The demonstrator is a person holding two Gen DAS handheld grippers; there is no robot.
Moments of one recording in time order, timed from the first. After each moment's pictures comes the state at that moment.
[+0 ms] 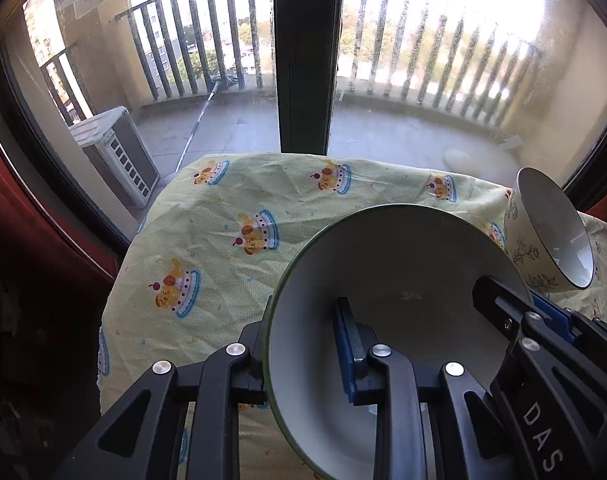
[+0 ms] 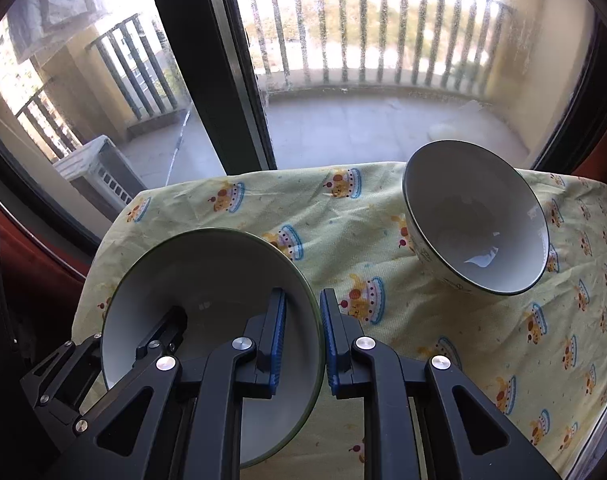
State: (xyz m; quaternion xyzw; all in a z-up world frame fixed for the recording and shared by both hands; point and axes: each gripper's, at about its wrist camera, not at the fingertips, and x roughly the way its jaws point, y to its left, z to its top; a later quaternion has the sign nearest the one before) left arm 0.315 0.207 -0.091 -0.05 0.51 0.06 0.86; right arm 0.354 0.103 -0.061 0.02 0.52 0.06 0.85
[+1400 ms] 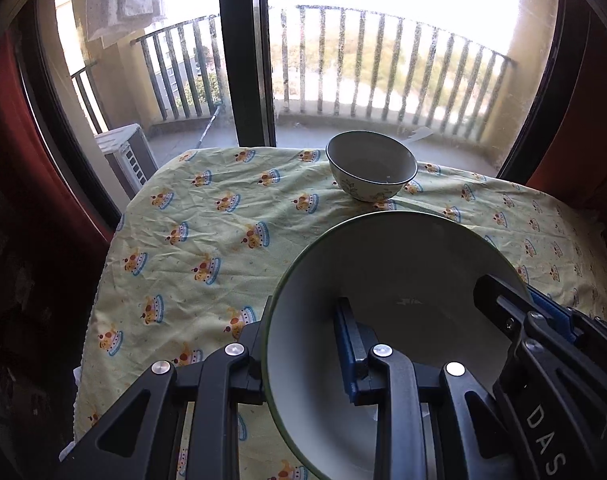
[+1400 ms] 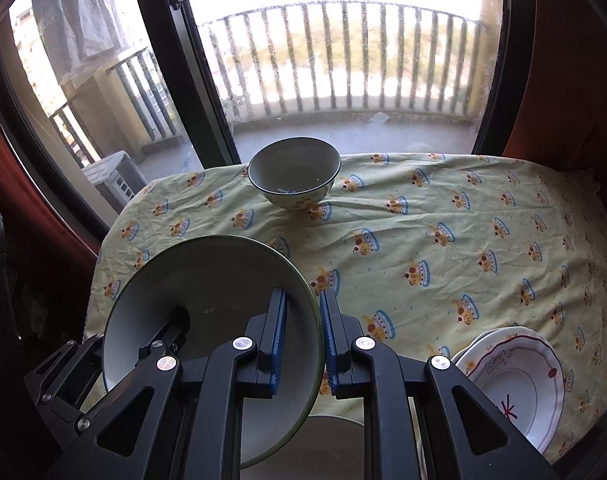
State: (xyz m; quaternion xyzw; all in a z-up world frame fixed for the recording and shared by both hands) left arm 0.152 0.040 -0.006 -0.05 0.47 0.07 0.88; right arm 0.182 -0.073 0.037 0.02 0.47 0.08 0.88
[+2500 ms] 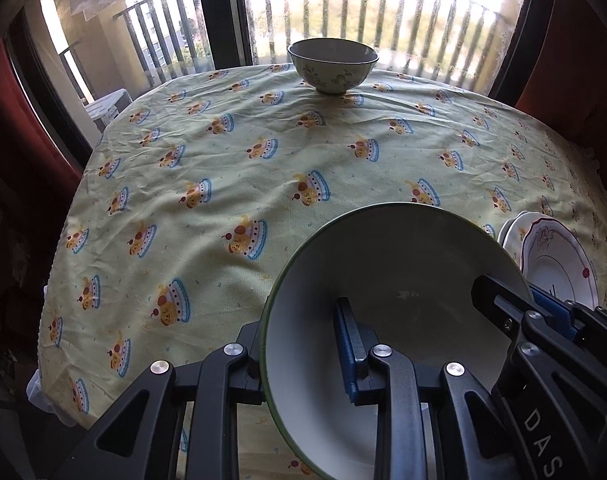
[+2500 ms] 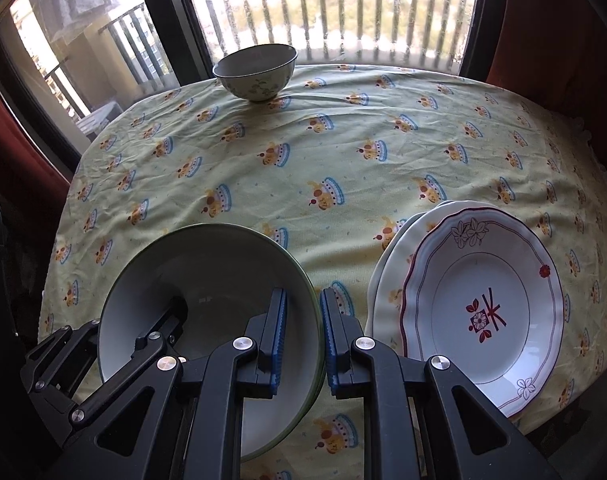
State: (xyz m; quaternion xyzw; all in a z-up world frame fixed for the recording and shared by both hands) left arm 0.084 -0.008 -0.071 -0.04 0.53 0.06 0.84; right arm 0.108 -0.125 -0.031 0.00 0.54 0.08 0.84
